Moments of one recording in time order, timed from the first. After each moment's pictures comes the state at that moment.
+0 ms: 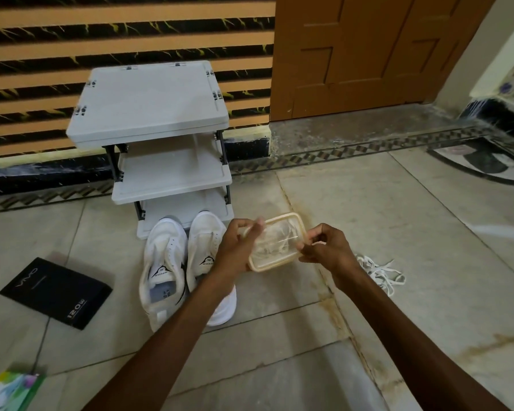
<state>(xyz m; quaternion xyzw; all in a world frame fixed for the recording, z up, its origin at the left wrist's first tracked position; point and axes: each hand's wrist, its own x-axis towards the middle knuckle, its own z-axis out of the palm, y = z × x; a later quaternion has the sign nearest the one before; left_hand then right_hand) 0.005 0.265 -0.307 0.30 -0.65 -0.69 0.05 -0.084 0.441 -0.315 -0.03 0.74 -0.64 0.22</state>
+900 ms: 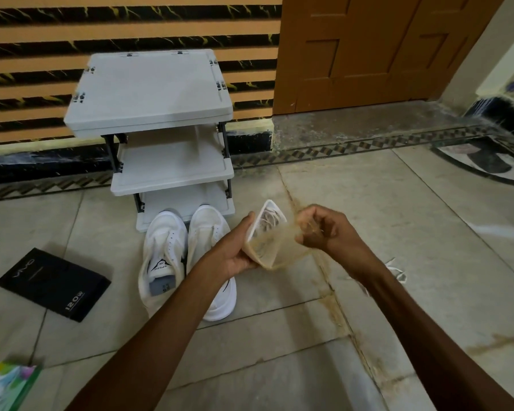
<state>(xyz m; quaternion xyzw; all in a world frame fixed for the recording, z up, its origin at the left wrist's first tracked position) -0.018 0.242 -0.336 0.32 -0.37 -0.86 -0.13 -0.090 0.449 -0.279 -0.30 0.70 -0.60 0.24</state>
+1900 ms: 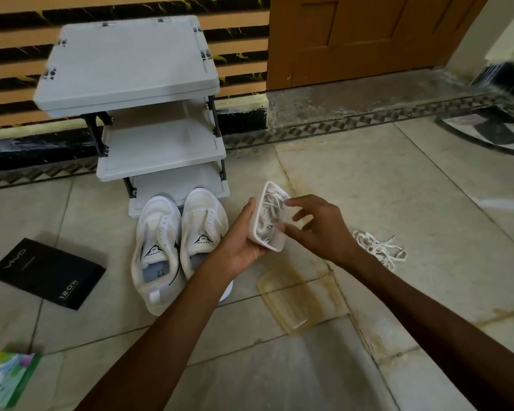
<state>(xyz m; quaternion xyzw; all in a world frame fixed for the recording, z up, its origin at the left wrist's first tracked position) -0.016 0.270 -0.353 0.25 -0.33 -0.90 -0.09 -0.085 0.439 -0.315 -0.36 0.84 -0.40 0.02</state>
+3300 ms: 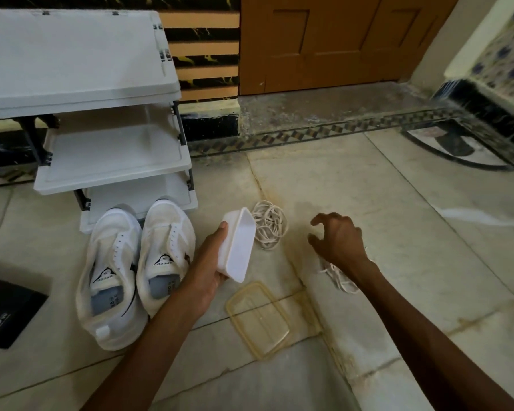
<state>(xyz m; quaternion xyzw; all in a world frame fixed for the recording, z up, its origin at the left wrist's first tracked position) -0.007 0.282 -0.362 0.32 -0.45 -0.83 0.00 -0.150 0.497 -0.350 -0.16 0.98 -0.09 0.07</state>
